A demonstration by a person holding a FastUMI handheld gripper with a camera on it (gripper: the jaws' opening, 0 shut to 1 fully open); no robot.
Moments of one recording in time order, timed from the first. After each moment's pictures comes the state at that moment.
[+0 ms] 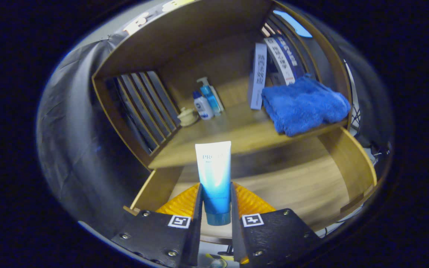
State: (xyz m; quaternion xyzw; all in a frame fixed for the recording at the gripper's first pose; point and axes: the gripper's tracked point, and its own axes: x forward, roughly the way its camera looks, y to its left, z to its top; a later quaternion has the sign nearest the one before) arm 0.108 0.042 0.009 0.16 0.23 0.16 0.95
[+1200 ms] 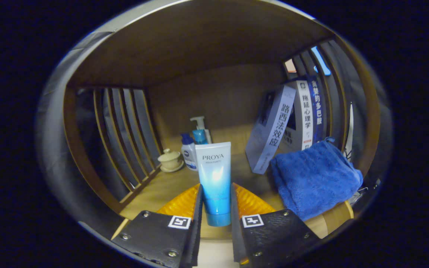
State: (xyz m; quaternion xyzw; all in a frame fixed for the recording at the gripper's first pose) arm 0.270 0.060 0.044 0.08 0.15 0.07 0.98
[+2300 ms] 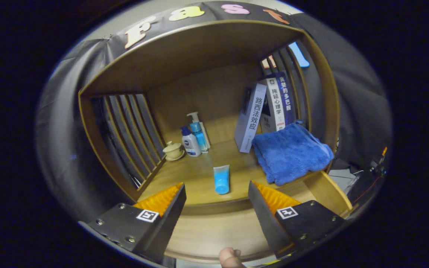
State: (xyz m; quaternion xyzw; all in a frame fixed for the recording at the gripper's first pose) arm 0.135 0.036 0.081 0.12 0.16 0.05 0.98
